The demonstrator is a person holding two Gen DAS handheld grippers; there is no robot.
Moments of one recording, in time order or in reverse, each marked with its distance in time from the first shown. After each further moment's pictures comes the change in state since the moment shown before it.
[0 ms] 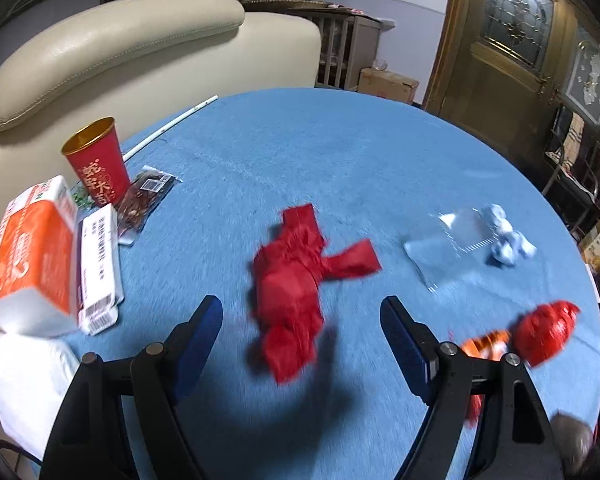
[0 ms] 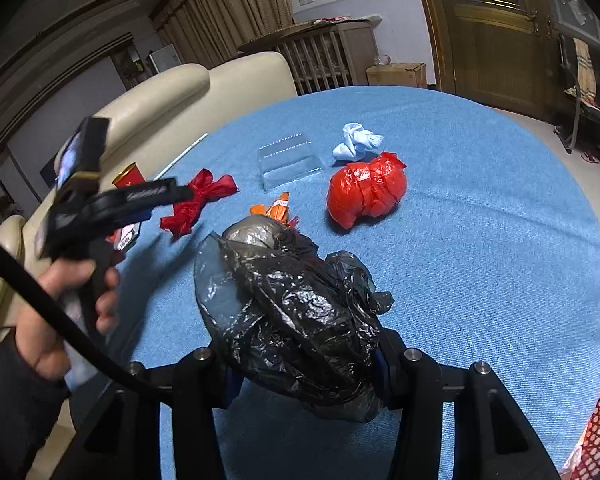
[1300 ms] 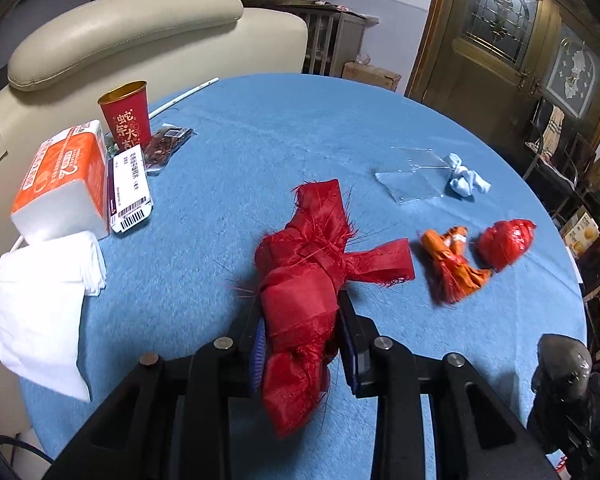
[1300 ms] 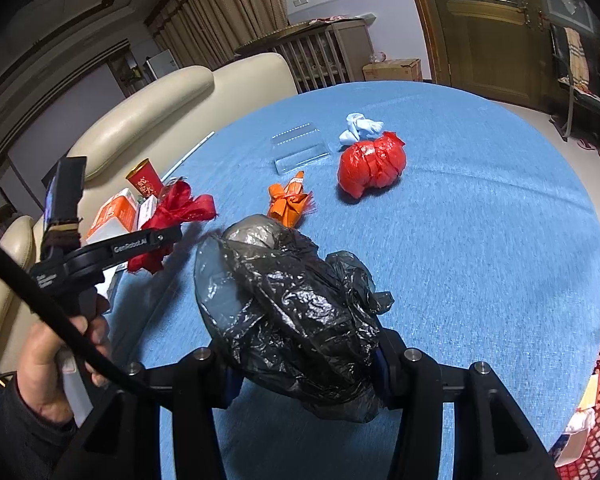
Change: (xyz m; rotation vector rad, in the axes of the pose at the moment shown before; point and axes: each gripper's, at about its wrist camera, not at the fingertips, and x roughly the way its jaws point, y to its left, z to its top) left arm -0.066 0.009 -0.078 0.007 0.016 -0.067; right arm -0.015 0.008 -0.026 0.029 -0.006 0.007
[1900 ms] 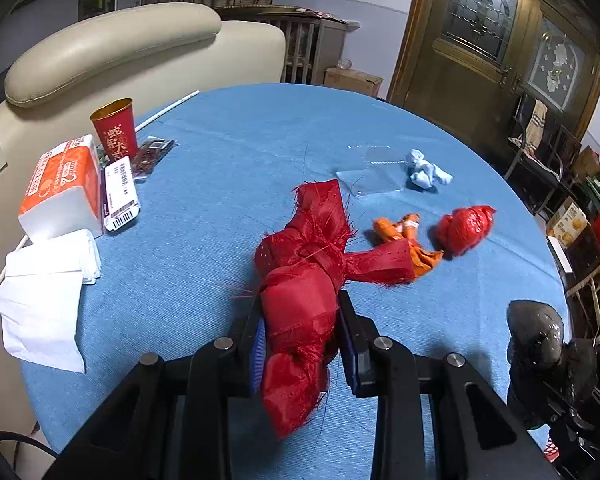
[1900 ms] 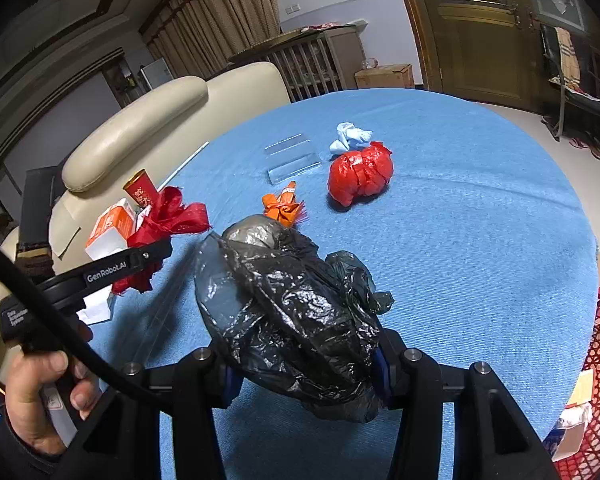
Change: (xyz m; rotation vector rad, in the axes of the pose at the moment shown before) left arm -0.032 -0.030 -0.017 0.046 -0.023 -0.035; right arm -0.015 -0.002 0.000 0.024 -0.029 -0.019
